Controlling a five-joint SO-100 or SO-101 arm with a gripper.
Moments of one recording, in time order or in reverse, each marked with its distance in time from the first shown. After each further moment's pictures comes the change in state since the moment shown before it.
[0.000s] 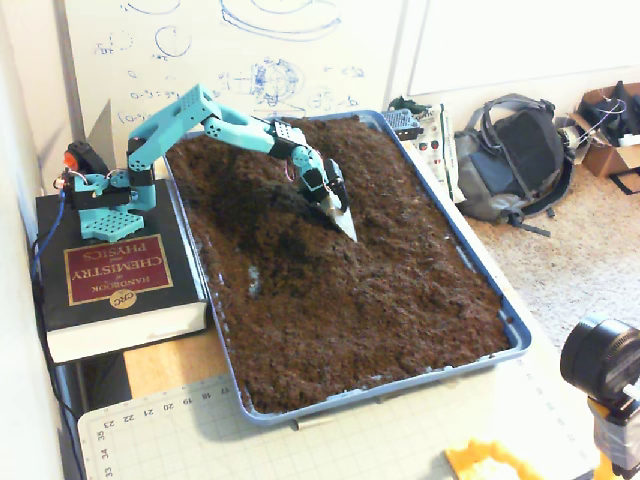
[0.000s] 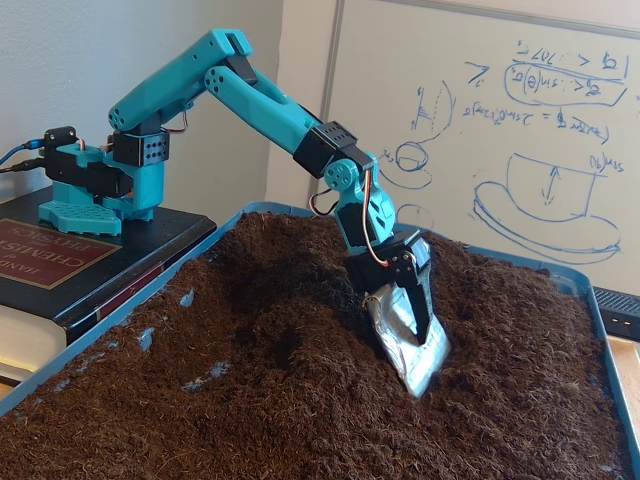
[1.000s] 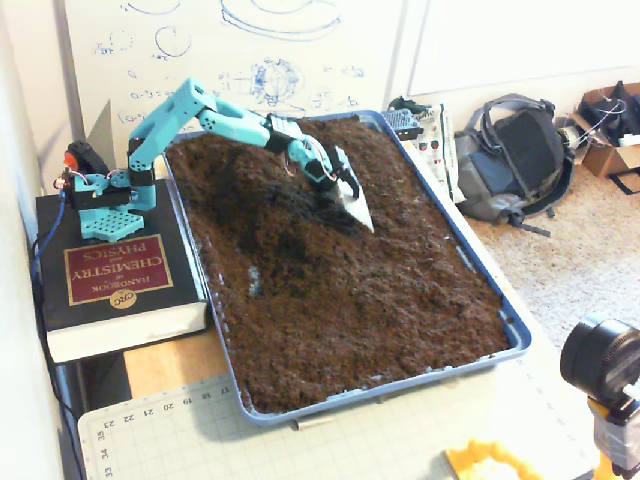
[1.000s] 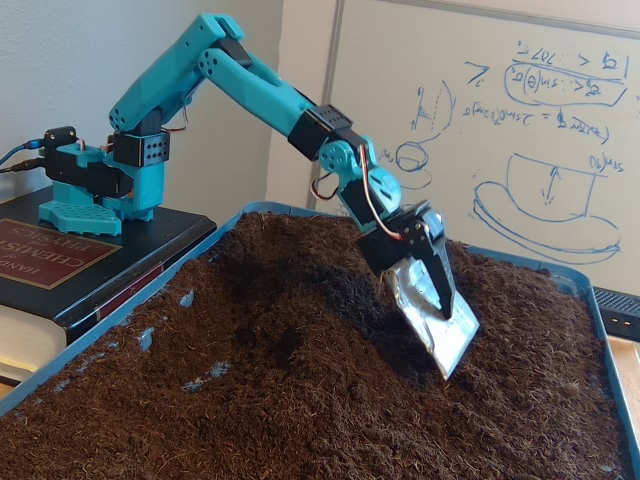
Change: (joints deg) arm 0.0 5.6 6.5 -20.0 0.2
